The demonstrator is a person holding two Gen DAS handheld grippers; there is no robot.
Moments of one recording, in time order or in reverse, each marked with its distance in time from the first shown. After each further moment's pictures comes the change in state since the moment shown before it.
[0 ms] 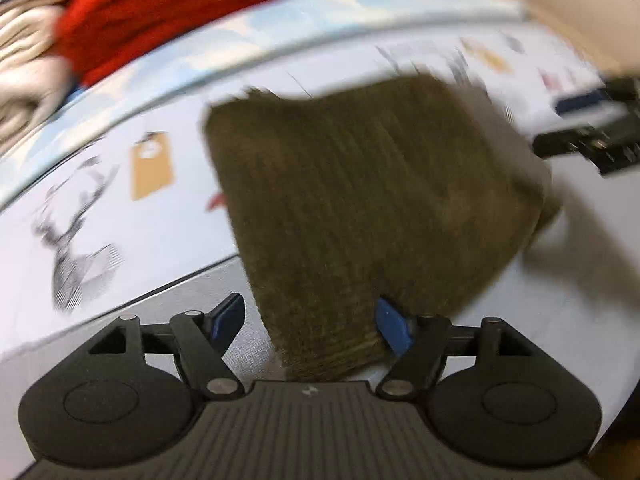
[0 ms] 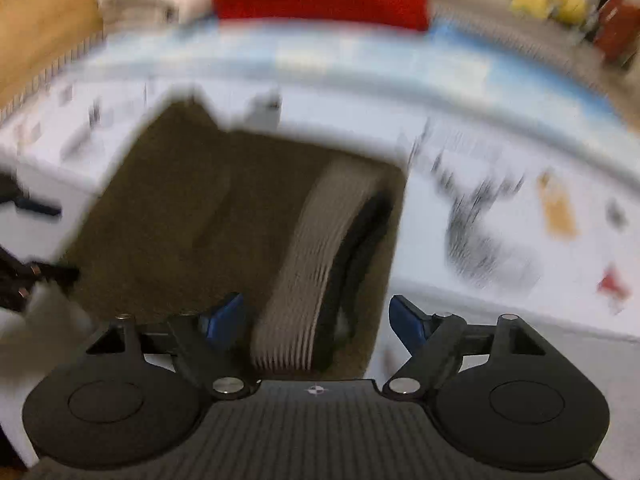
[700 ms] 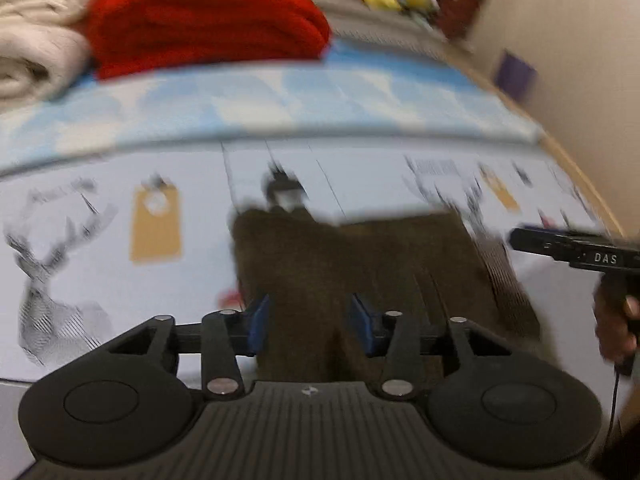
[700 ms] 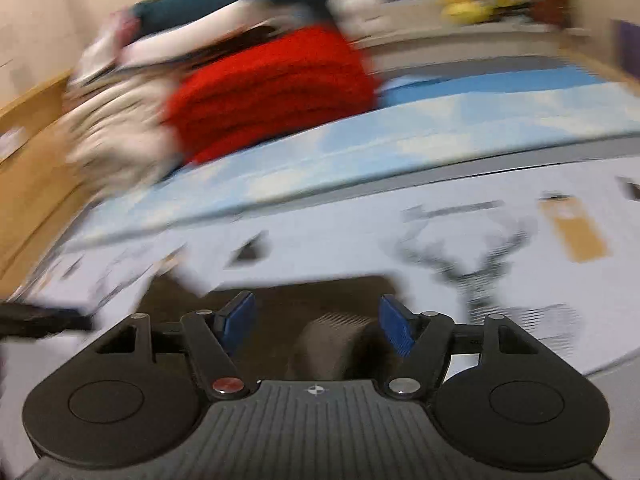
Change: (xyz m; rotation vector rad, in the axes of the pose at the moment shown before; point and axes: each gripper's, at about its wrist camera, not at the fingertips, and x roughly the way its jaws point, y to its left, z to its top) left arm 0.028 0.079 0.066 -0.202 -0.084 -0.199; right arm 0.040 -0.042 0.037 0.280 -0.182 0.209
